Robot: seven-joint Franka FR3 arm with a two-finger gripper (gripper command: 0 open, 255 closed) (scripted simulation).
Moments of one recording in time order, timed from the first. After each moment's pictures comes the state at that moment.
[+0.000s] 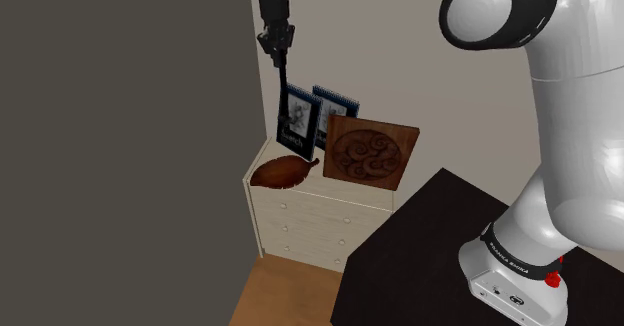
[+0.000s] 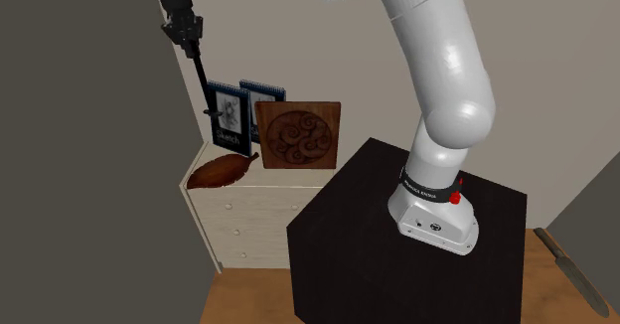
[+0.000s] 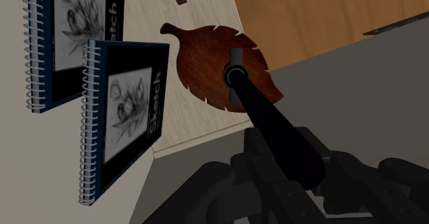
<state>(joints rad) 0.18 0.60 -0.02 -1.04 0.01 1.58 -0.12</state>
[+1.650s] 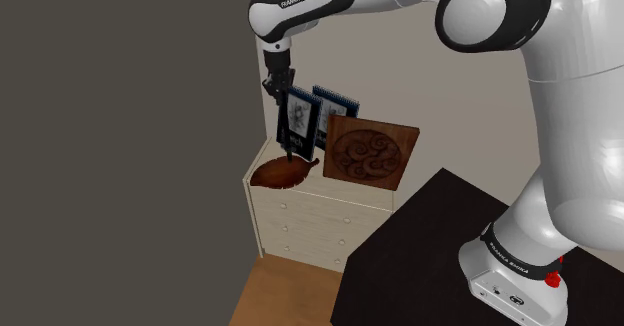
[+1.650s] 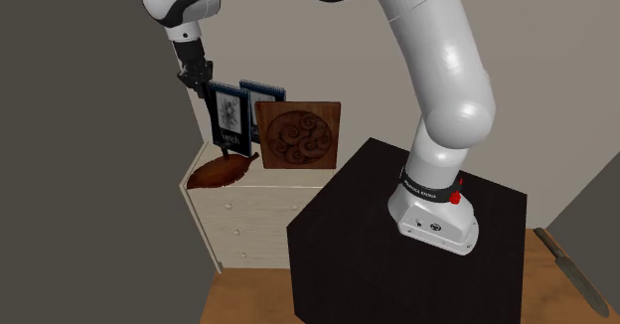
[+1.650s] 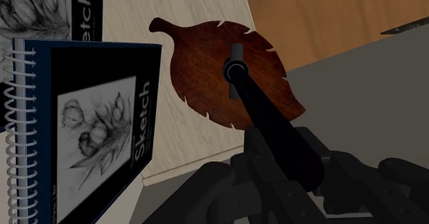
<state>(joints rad) 0.18 0.62 -0.02 -1.35 0.01 1.90 -0.12</state>
